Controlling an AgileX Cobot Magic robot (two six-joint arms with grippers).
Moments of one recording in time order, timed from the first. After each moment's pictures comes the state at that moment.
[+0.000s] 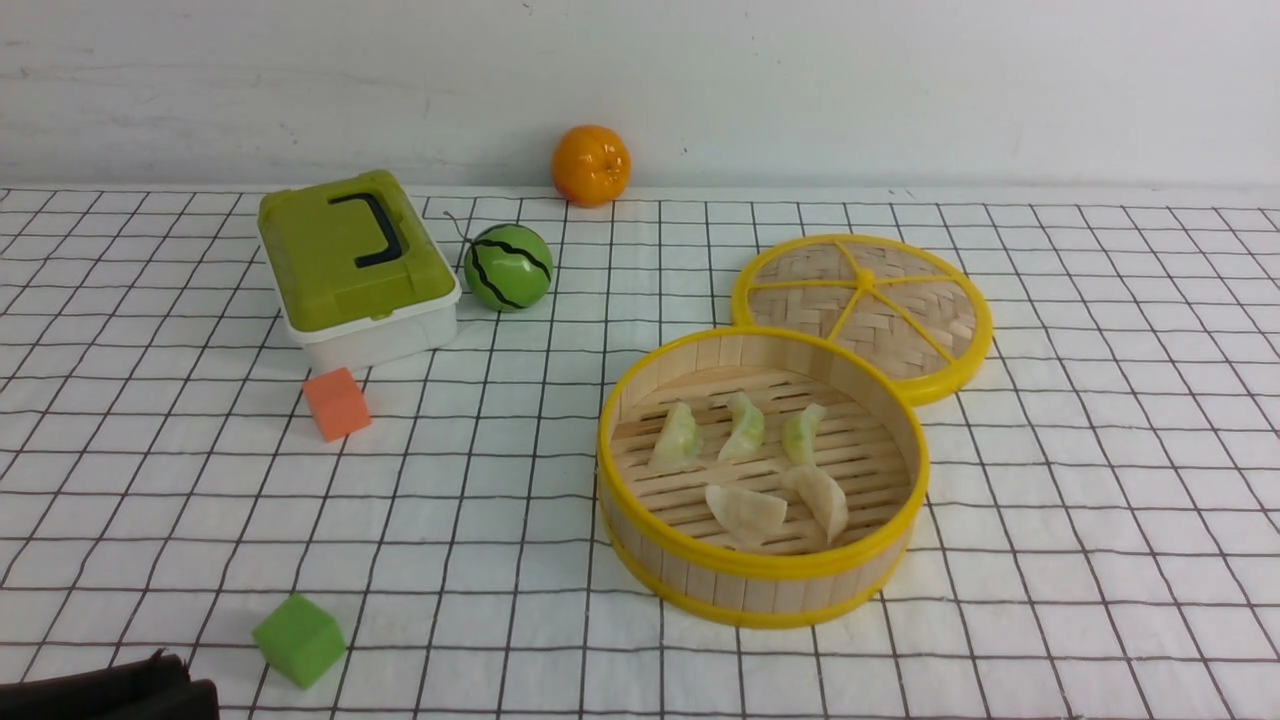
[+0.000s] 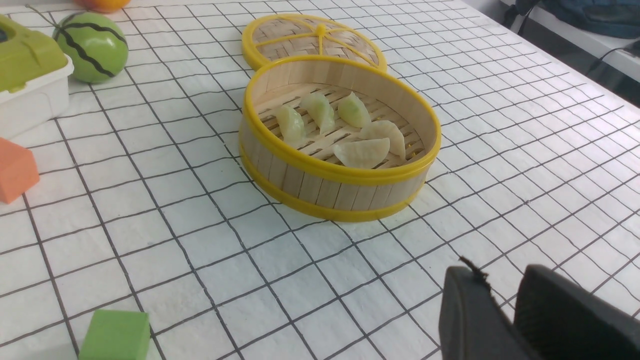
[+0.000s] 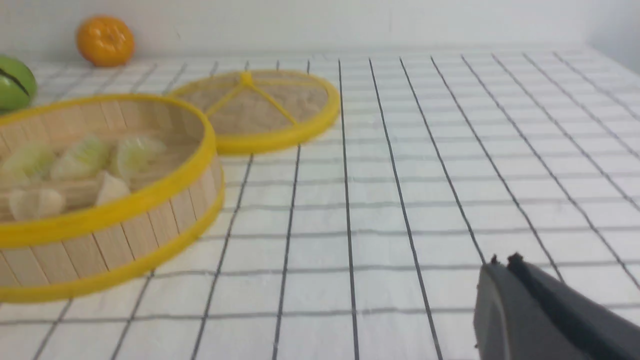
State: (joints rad) right arm -0.02 -0.01 0.02 0.00 0.27 0.10; left arm -0.67 0.32 -0.44 -0.05 0.47 -0.17
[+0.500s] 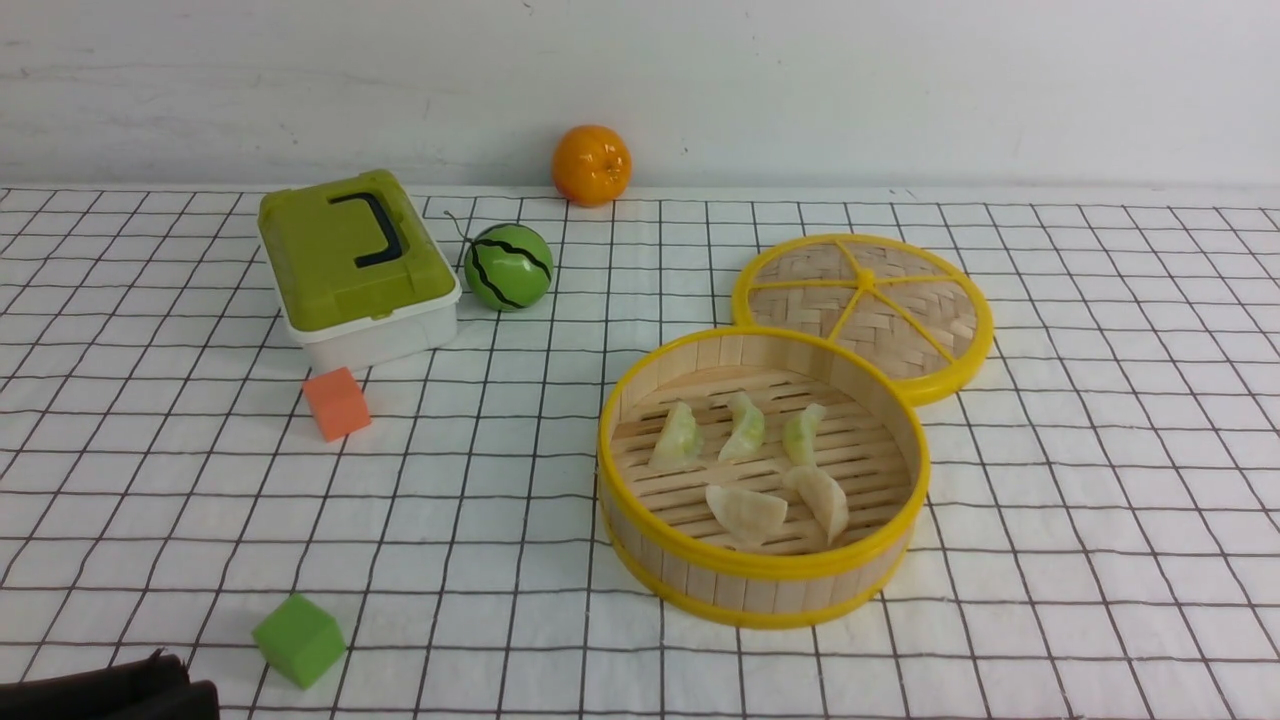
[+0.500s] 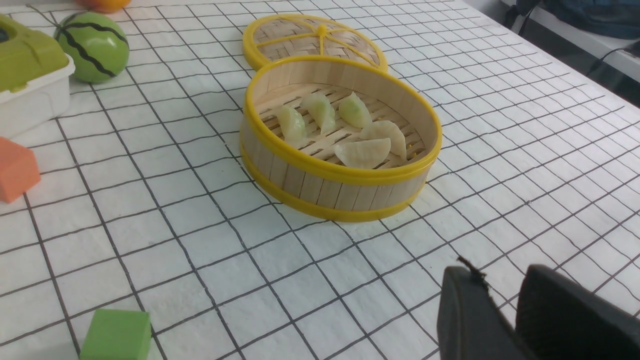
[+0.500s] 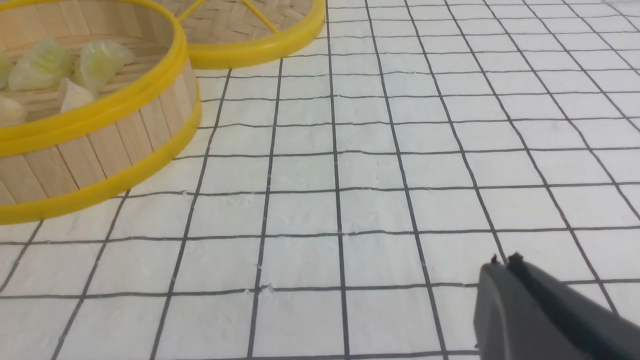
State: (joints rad) right arm -0.02 -0.01 0.02 -0.01 0.38 0.10; left arm -0.67 0.32 -0.44 -0.05 0.47 -0.17
